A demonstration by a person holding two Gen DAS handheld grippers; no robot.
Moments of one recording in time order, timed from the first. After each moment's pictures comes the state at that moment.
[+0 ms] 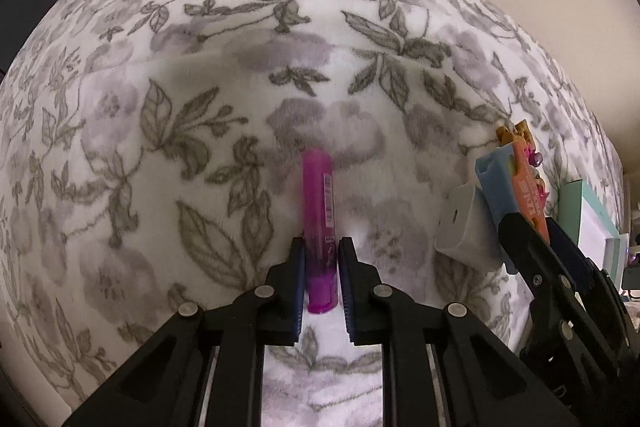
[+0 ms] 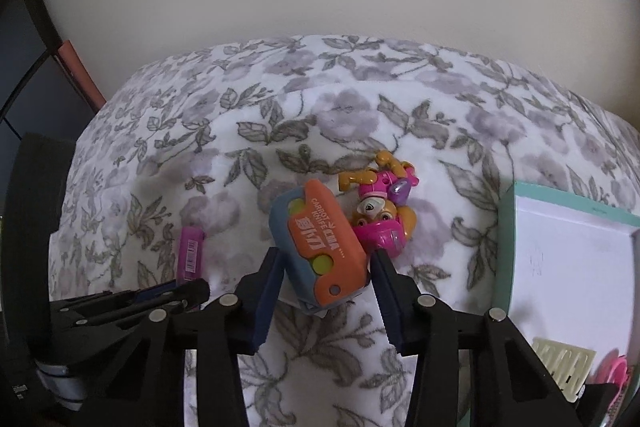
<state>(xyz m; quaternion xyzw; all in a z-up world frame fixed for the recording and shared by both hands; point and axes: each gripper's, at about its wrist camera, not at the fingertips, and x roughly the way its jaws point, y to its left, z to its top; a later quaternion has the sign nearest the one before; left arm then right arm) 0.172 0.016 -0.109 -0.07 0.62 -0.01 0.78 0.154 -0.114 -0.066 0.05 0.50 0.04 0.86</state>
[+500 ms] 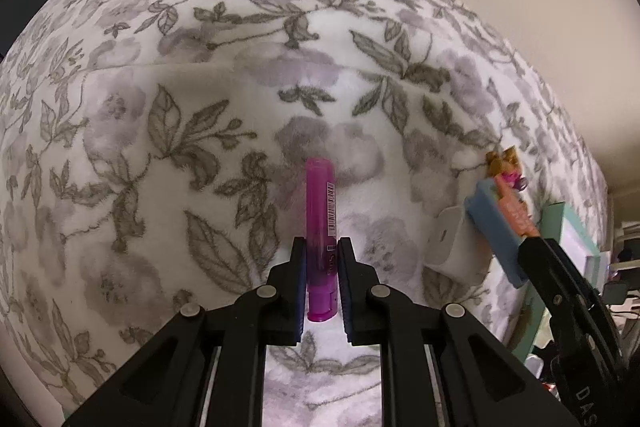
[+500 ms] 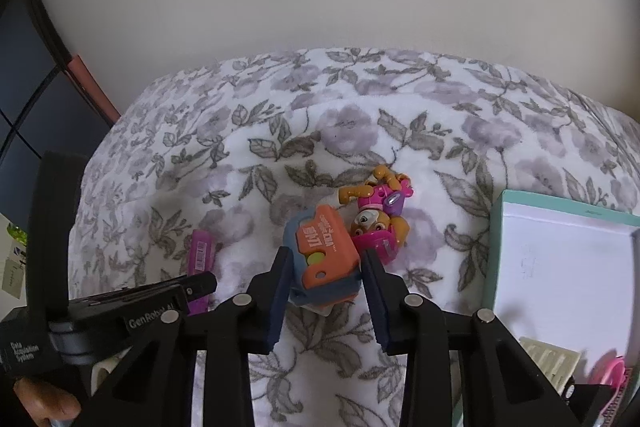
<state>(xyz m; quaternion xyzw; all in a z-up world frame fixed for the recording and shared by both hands) 0.181 0.042 -0.104 -0.12 0.61 -0.02 0.78 0.148 -0.129 -0.046 0.08 0.49 0.06 0.87</state>
